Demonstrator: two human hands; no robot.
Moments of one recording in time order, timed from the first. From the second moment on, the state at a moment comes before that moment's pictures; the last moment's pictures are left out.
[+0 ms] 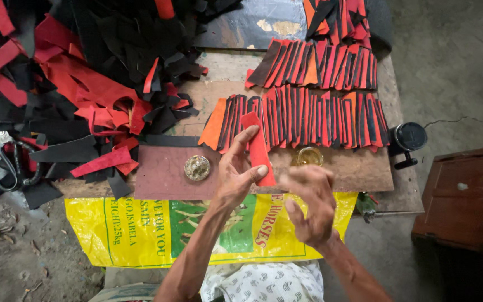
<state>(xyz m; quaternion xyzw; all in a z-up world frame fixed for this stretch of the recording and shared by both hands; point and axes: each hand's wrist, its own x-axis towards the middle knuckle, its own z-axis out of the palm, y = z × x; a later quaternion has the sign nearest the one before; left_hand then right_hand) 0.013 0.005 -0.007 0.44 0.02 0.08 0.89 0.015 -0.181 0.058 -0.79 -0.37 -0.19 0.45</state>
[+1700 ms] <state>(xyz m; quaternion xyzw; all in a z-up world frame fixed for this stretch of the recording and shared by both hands) 0.252 0.114 -0.056 0.67 -0.04 -0.03 0.74 0.179 -0.159 0.042 -0.84 -0.25 -0.15 0.46</state>
